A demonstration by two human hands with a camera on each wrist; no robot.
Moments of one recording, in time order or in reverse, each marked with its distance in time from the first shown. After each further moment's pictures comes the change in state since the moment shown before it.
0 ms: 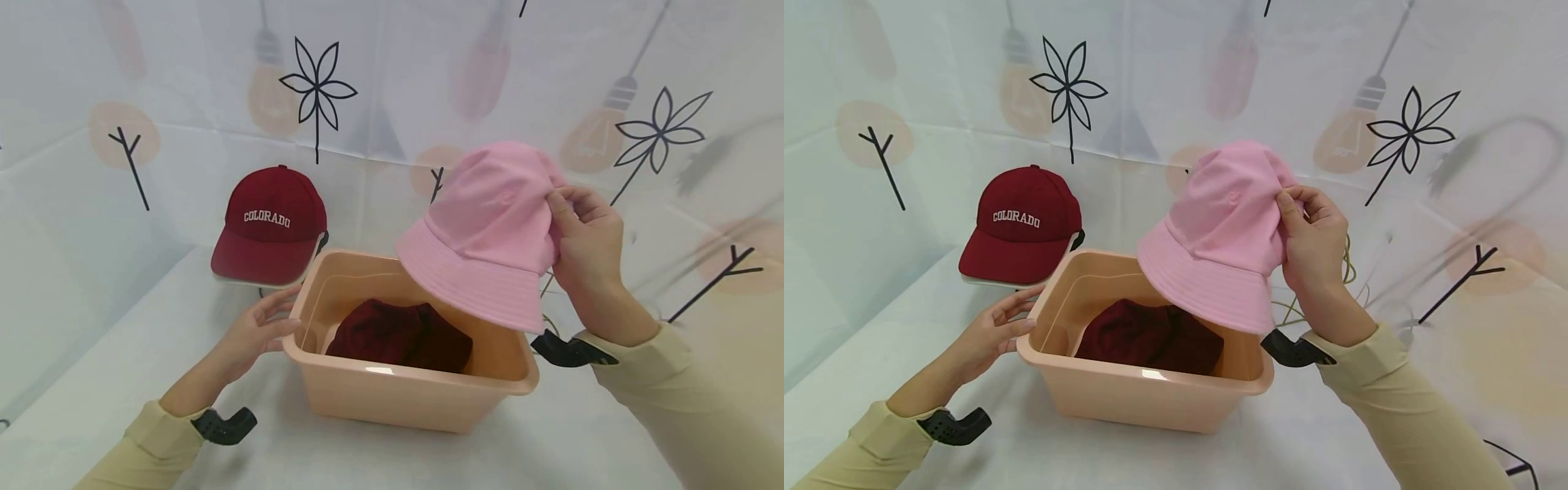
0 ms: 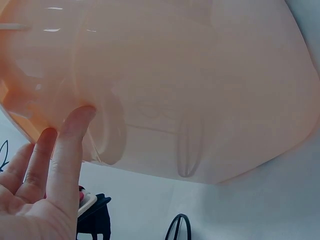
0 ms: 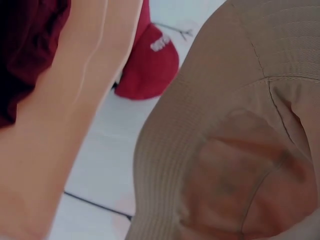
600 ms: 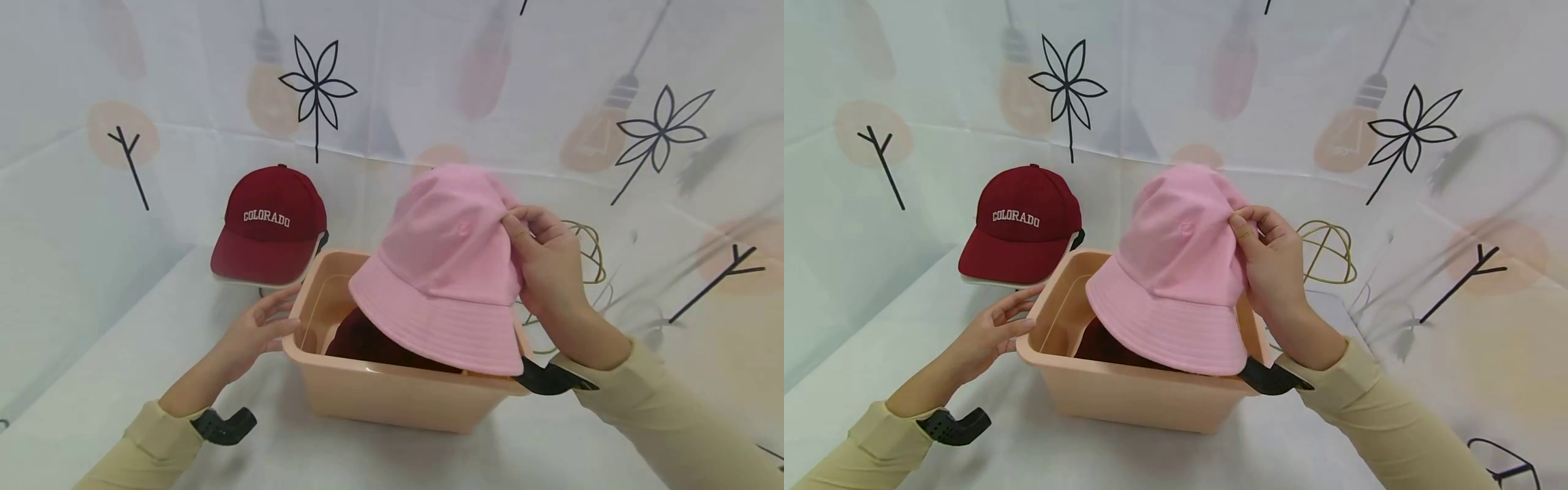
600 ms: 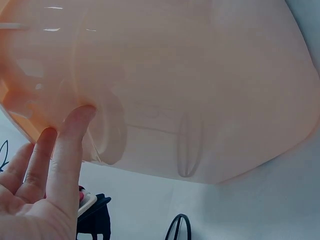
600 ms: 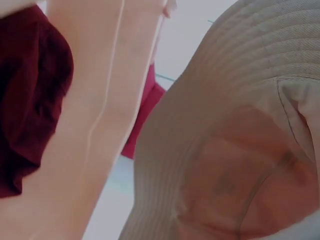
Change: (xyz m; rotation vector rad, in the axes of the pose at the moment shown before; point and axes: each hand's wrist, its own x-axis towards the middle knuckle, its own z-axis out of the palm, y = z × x) left_hand 0.001 -0.002 -0.001 0.004 -0.004 -0.003; right_hand -0.039 0.013 0.023 -0.083 -0.174 0.056
